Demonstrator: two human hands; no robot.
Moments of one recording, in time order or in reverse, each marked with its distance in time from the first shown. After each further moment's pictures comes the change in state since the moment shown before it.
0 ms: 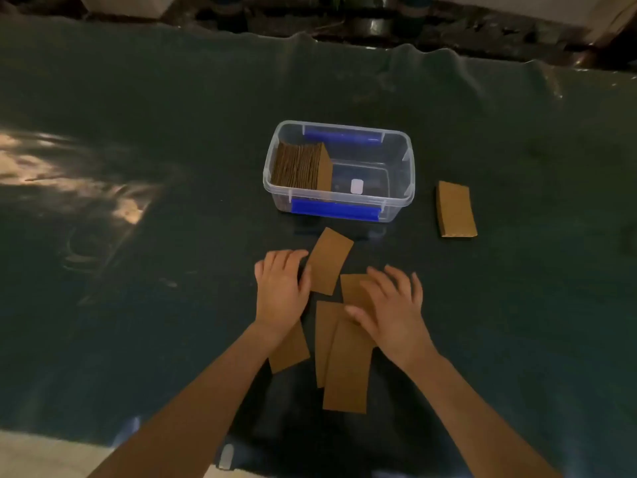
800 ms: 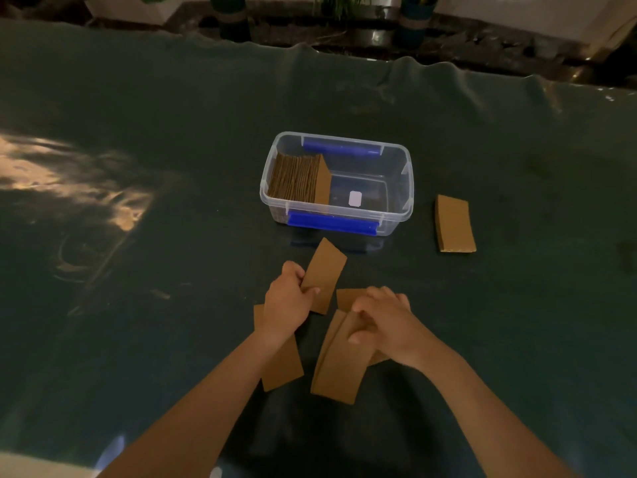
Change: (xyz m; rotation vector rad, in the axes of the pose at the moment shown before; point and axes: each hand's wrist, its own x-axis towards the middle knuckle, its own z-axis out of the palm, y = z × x) left_hand 0.021 0.013 0.003 -0.295 -0.331 -0.455; right_hand 0.026 0.012 -0.019 0.245 -0.326 -0.180
